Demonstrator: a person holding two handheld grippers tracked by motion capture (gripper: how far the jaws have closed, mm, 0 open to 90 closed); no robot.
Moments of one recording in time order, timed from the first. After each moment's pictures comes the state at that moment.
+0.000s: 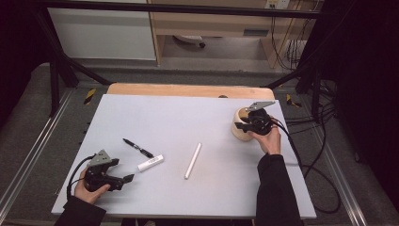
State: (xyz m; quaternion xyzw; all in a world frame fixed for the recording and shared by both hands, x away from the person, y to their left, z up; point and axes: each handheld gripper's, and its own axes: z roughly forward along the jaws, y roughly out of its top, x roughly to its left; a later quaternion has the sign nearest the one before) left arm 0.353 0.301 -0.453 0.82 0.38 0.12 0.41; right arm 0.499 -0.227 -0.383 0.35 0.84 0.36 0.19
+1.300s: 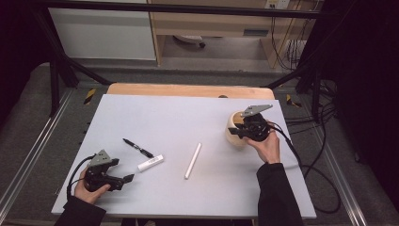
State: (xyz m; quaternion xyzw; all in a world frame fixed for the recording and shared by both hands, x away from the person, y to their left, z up) left arm 0.352 0.301 -0.452 0.82 0.38 0.13 0.41; right arm 0.459 -0.200 -0.358 0.31 0.85 0.39 0.15
